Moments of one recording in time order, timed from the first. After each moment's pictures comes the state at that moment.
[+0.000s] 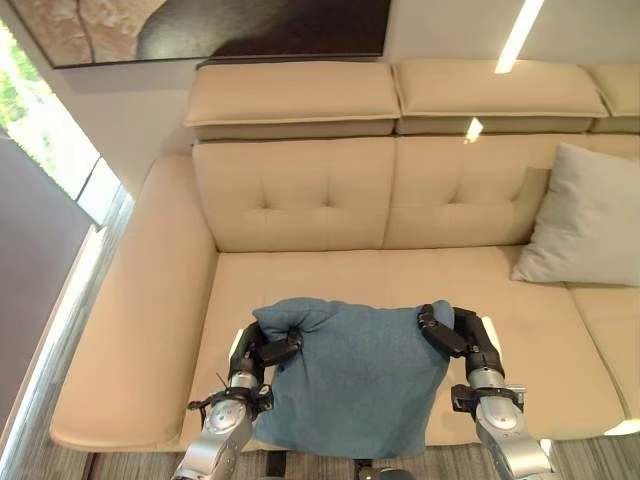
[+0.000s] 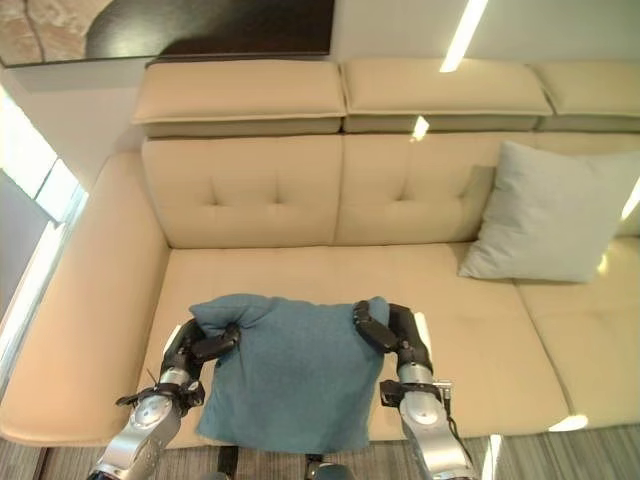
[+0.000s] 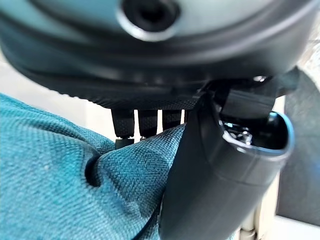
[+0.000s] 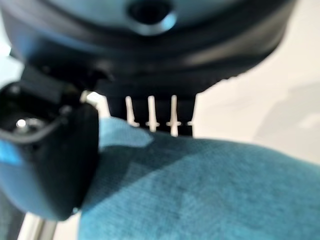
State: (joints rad) left arm -0.01 0.28 -0.35 0.26 -0.51 -0.08 0.24; right arm 0.04 -0.40 0.10 0.22 0.14 -0.08 -0.27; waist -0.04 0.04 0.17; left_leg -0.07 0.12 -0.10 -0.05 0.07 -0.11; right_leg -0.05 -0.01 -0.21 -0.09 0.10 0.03
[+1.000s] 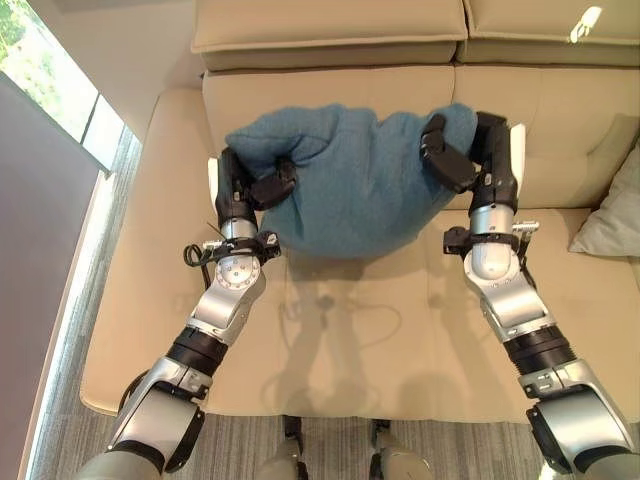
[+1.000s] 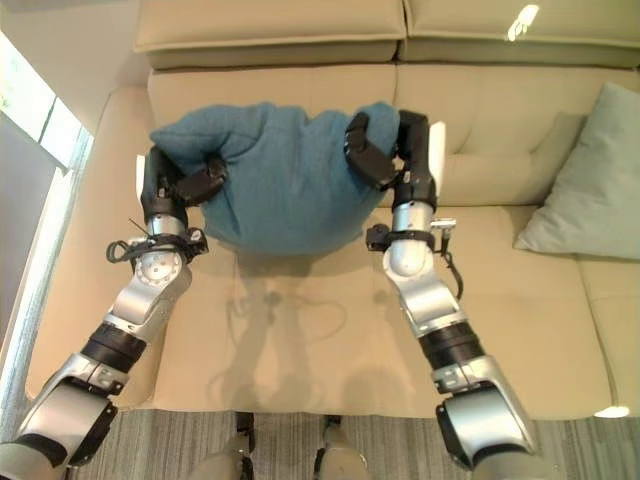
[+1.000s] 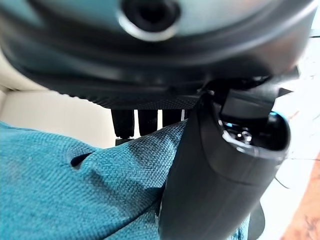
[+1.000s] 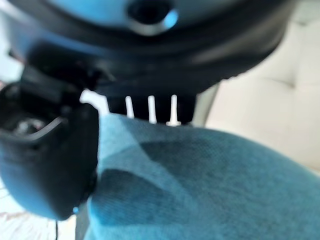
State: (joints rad) left arm -0.77 0.36 -0.36 0.43 -0.45 -0.17 0.56; right arm -0.76 -0.56 0.29 0.34 0.14 -0.08 -0.53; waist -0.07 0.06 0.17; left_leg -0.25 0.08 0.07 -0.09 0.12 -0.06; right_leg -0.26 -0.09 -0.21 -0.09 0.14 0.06
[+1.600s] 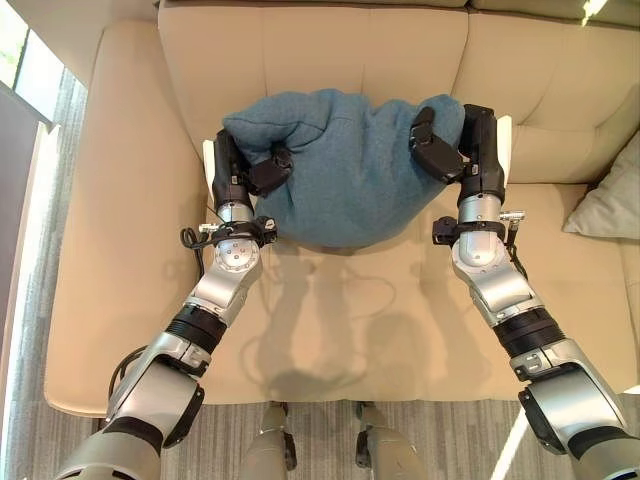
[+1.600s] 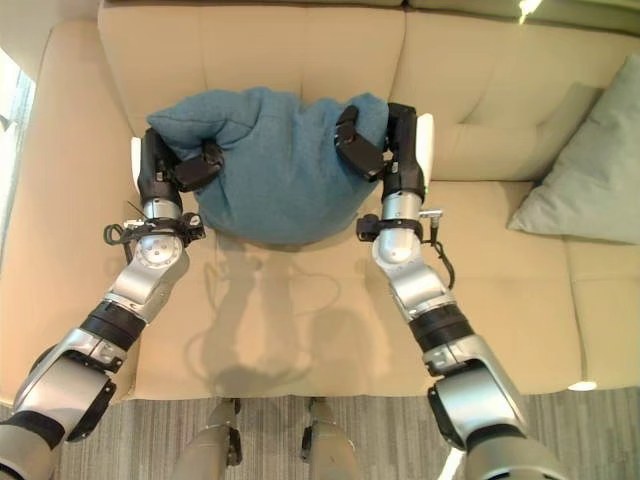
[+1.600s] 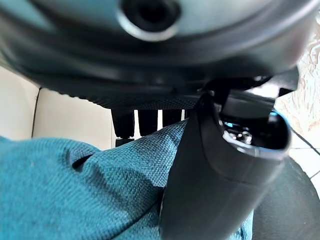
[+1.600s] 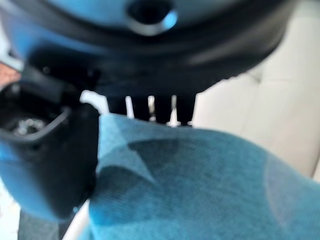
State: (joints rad) left arm -0.83 0.40 -0.44 0.59 -0.47 -0.20 0.54; right arm -0.80 -0.52 0.34 0.47 0.16 -0.10 -0.53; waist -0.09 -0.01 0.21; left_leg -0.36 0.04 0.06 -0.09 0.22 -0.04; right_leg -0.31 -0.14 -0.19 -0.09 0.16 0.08
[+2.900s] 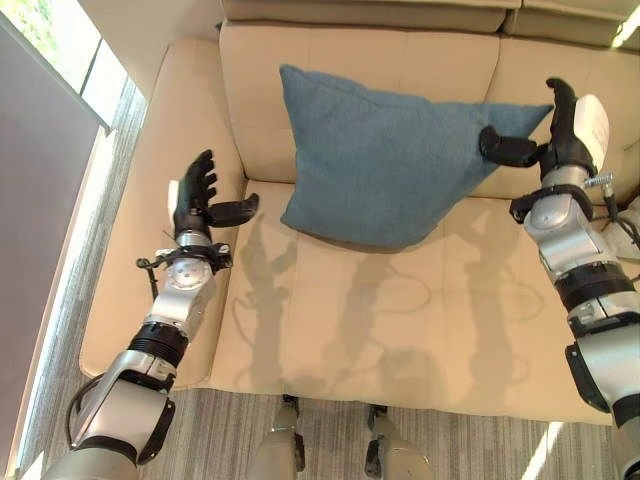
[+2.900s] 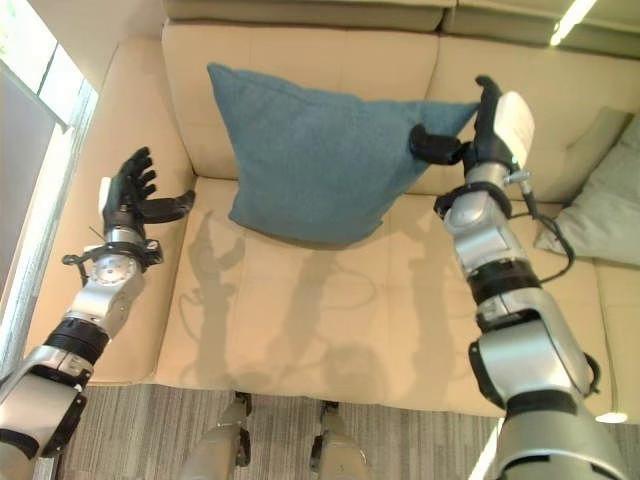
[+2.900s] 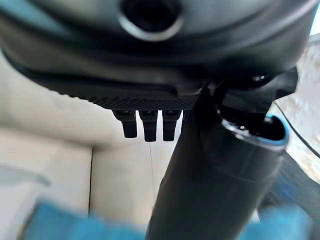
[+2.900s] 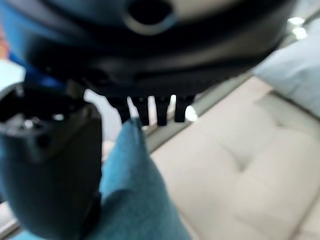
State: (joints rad) left arm -0.57 0.49 -0.35 0.45 -0.56 -0.20 0.32; right arm -1.12 -0.74 0.47 0.89 0.00 0.07 -0.46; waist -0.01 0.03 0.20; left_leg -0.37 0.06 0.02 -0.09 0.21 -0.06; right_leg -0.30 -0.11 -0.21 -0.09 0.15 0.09
